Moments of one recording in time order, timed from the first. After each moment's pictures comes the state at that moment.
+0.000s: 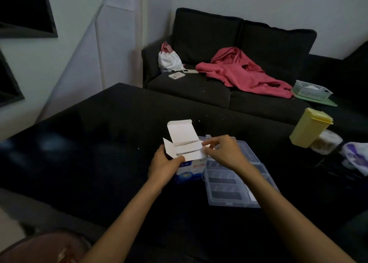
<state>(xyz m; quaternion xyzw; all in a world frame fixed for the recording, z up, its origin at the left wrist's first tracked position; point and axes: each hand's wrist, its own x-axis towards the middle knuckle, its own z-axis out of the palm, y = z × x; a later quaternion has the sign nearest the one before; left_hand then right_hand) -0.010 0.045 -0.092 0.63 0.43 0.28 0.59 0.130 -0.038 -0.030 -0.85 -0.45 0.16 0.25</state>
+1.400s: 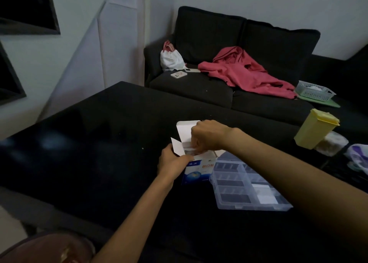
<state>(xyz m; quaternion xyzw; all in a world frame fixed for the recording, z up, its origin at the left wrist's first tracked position) 0.001 0.056 -0.083 0.57 0.44 0.22 0.66 0.122 0.029 0.003 -0.70 -0.69 0.05 -0.16</state>
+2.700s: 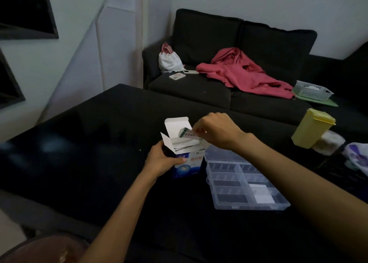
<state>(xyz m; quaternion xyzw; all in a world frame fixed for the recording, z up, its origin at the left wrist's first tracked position) -0.016 0.075 -0.079 0.65 0.43 0.20 0.59 0.140 0.002 0.012 -0.68 -0.72 -0.15 0.00</state>
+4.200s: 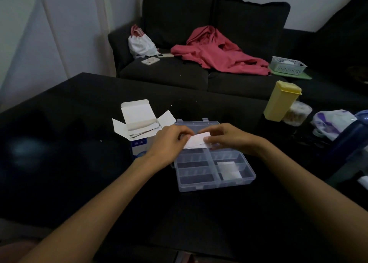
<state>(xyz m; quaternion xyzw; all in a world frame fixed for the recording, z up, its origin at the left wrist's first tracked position) 0.073 0.006 -0.068 0.90 0.23 0.21 0.30 0.230 -0.099 -0.042 -0.76 -0.43 0.38 0.30</state>
